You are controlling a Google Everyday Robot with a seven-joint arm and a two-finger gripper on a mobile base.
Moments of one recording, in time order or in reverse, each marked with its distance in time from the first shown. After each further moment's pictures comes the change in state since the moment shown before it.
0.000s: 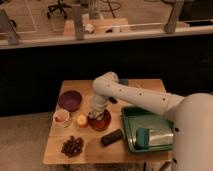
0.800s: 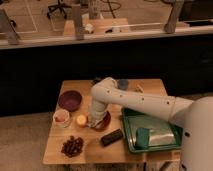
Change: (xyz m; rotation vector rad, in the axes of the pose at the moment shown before) arm -0.033 0.039 0.000 -0.042 -0.044 -0.085
